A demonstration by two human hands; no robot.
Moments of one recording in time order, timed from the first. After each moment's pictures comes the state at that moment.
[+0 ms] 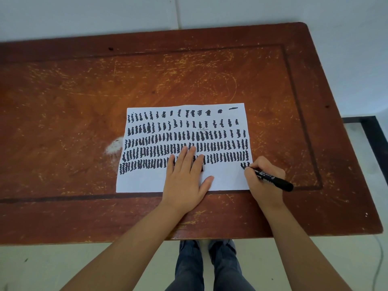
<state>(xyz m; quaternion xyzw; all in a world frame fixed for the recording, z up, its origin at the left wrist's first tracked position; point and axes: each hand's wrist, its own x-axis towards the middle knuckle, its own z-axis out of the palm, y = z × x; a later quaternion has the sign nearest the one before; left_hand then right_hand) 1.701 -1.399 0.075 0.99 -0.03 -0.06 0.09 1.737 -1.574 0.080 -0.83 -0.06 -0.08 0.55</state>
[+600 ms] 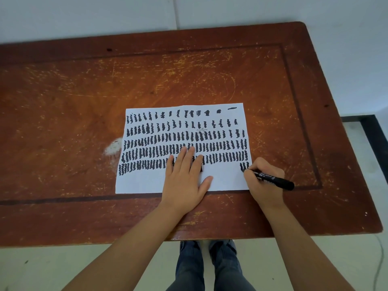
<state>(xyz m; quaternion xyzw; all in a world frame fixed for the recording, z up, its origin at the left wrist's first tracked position) 1.700 -1.398 0.073 0.99 -0.03 -0.05 0.10 1.737 -1.576 0.081 -0.83 -0.07 -0.07 0.54</state>
